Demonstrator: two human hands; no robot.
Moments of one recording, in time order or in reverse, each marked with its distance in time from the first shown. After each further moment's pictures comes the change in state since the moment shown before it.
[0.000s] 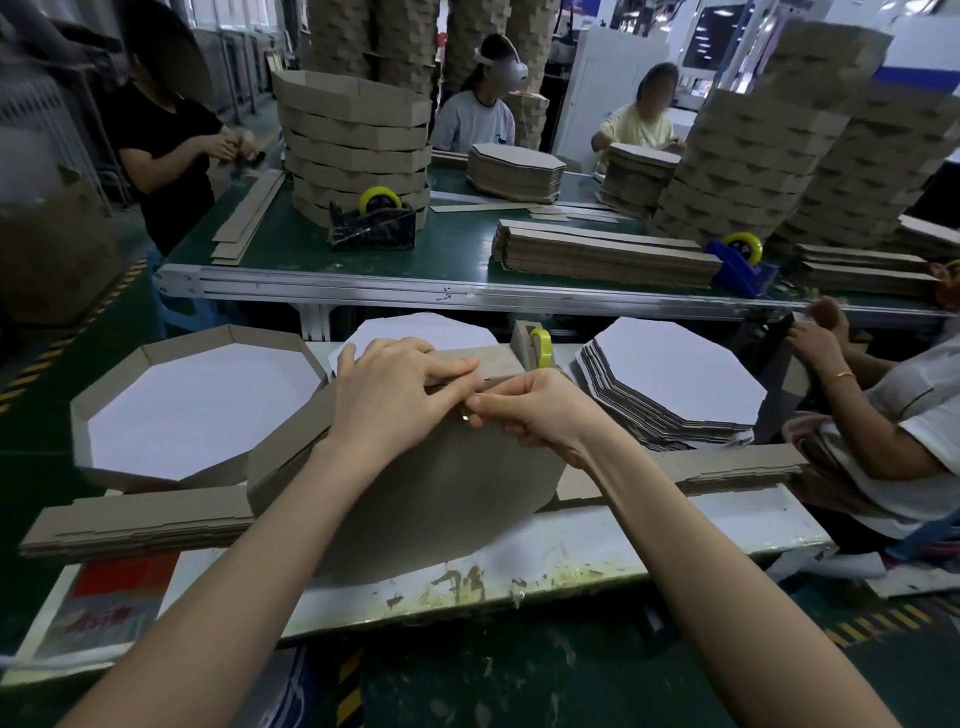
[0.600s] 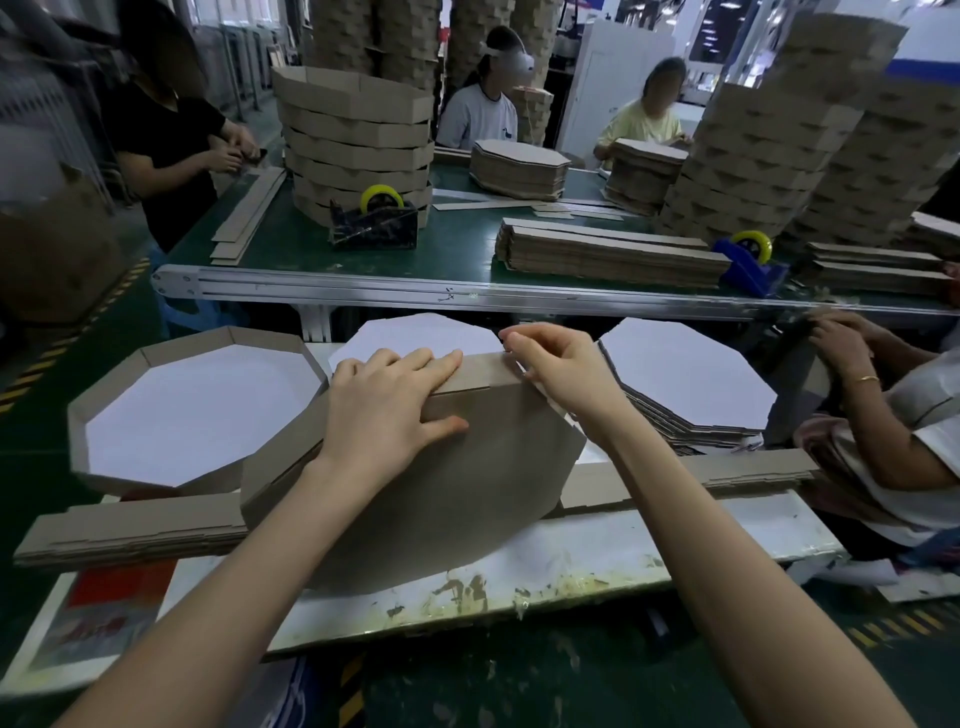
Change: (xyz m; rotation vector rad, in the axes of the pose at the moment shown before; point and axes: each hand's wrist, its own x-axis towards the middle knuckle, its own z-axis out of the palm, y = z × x) left_hand 0.000 -0.008 0.008 0.248 0.002 0.108; right_hand 0.026 -0.007 -0.026 -0.121 0.325 -0.244
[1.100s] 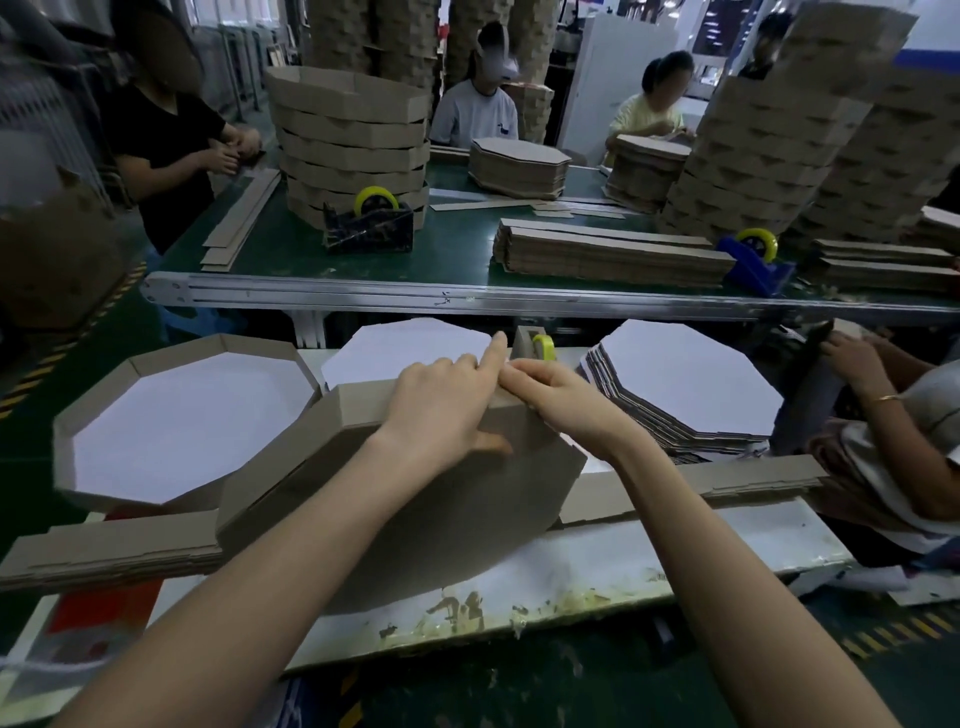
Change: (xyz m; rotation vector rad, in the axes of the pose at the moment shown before) left_hand 0.047 0.046 0.011 0.130 -0.127 0.122; right_hand 0.017 0.031 -0.010 -0.042 -0.367 0.031
